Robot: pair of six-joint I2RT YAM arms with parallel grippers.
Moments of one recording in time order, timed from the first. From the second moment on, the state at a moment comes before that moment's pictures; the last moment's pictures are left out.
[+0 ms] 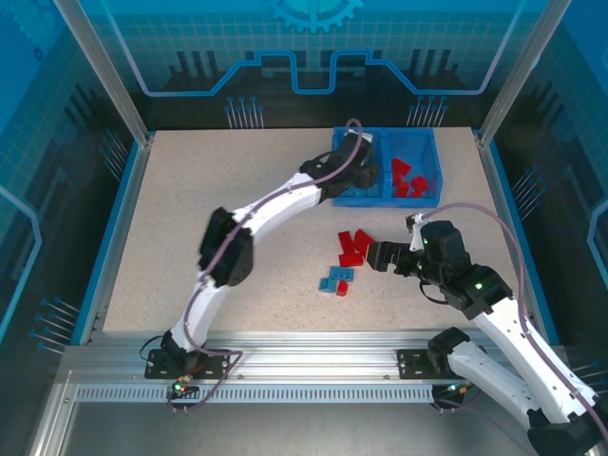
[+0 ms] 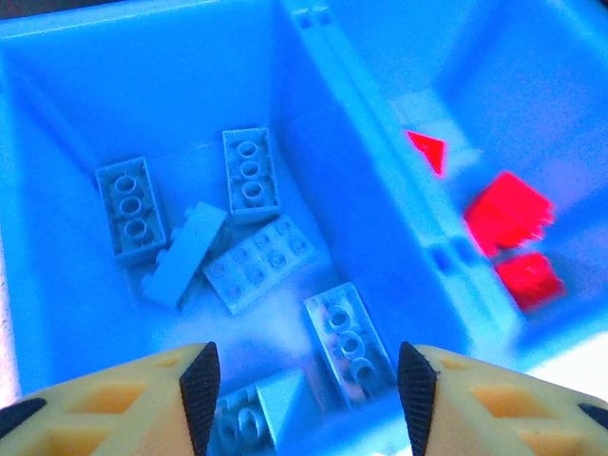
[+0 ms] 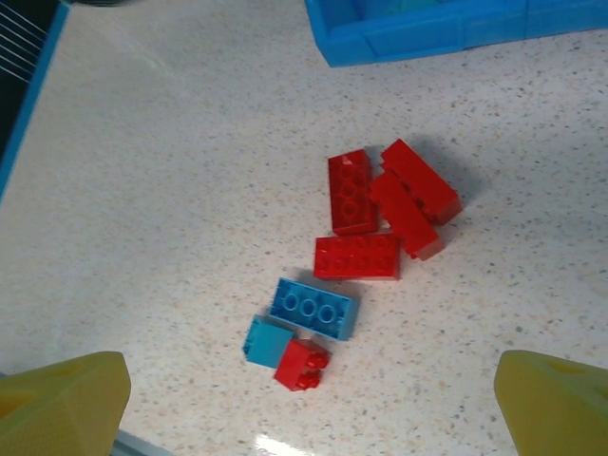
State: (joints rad) left arm -0.73 2.19 2.03 -0.47 -0.17 -0.35; right arm 0.47 0.74 0.76 -0.74 -0.08 0.54
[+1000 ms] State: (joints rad) left arm -0.86 0.71 0.75 -0.57 -0.09 0.33; right arm 0.37 1.74 1.11 -0.57 -0.08 0.35
